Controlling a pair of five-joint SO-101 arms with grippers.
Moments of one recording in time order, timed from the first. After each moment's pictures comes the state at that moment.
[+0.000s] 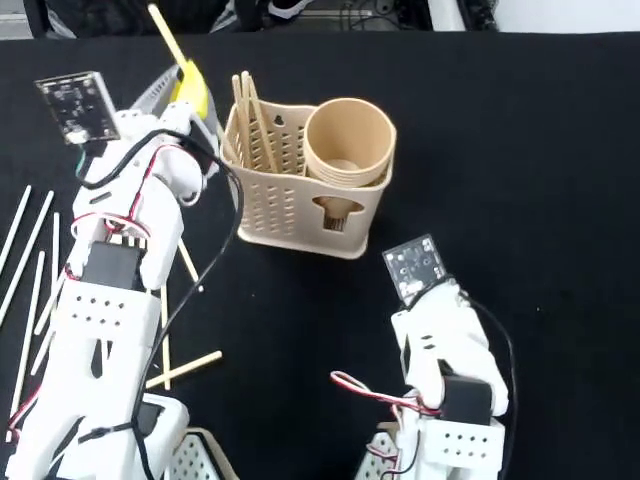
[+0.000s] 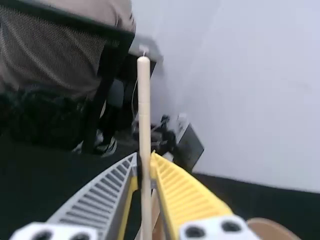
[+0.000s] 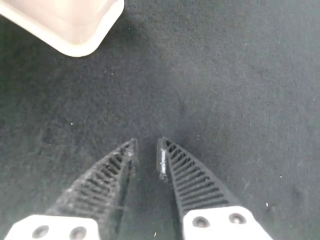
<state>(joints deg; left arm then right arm) 4.1 -43.5 37.9 17.9 17.6 6.4 -103.3 92.9 65.5 31.2</state>
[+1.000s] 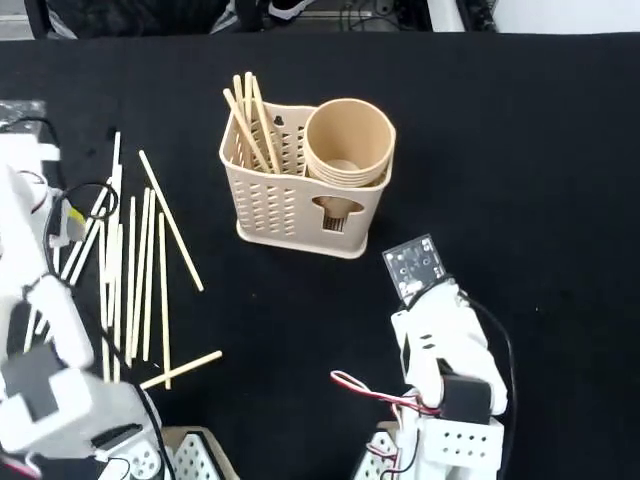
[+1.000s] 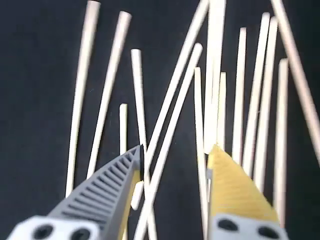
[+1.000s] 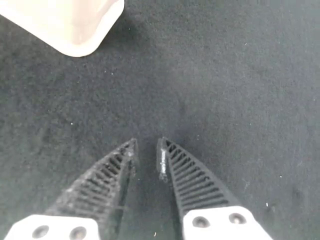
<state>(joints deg) -36.0 -0.1 8.0 72.9 -31.4 6.4 -103.3 92.9 65.5 31.2</state>
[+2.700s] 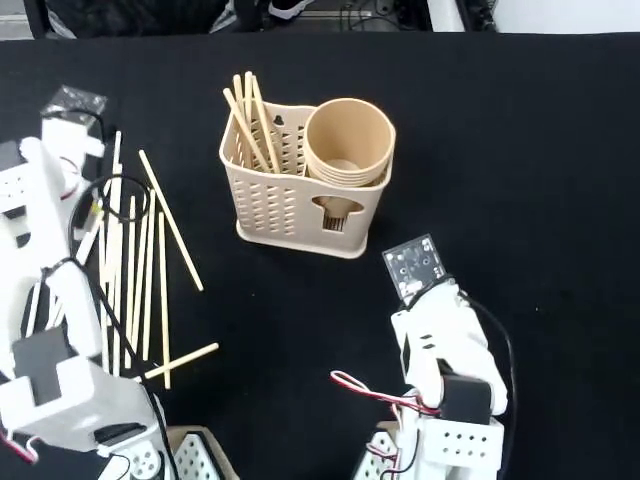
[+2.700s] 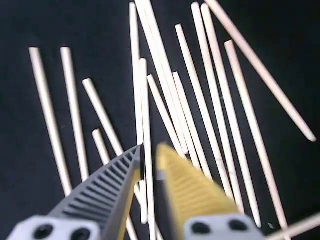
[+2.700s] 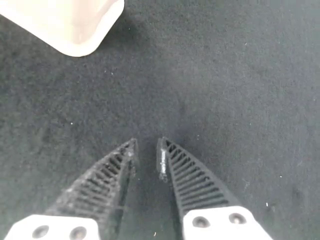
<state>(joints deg) -28.4 2.4 5.6 75.8 -38.3 6.4 -103.3 92.9 65.5 31.2</state>
